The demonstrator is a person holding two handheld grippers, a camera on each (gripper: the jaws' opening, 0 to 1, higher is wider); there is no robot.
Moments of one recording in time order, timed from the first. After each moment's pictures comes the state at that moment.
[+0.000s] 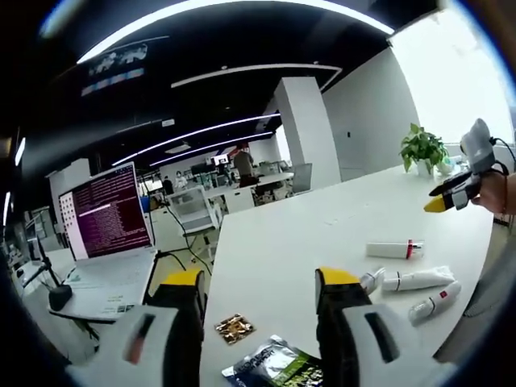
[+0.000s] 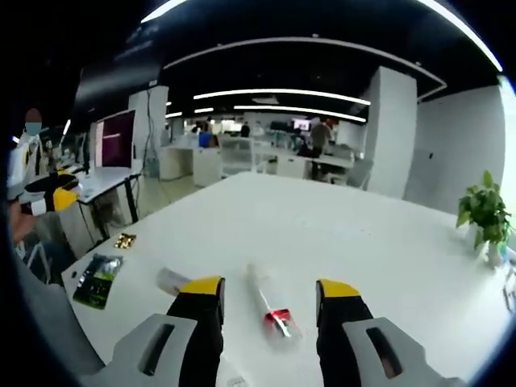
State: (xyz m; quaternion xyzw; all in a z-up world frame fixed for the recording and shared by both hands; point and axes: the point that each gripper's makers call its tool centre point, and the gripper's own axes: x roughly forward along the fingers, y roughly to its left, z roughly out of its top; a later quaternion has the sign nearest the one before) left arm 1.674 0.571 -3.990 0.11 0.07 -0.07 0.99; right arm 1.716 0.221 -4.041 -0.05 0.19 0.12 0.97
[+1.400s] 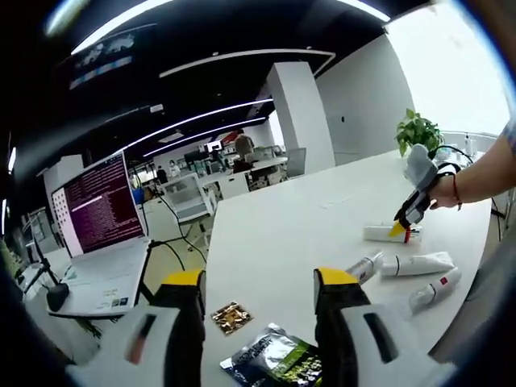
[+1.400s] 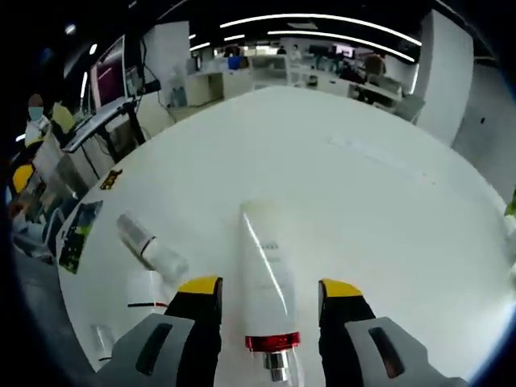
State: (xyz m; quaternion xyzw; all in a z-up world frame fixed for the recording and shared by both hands) left arm 1.677 0.568 -4.008 0.12 0.11 -0.07 0.98; right arm 1.805 0.238 -4.177 -0.10 0.41 0.22 0.88
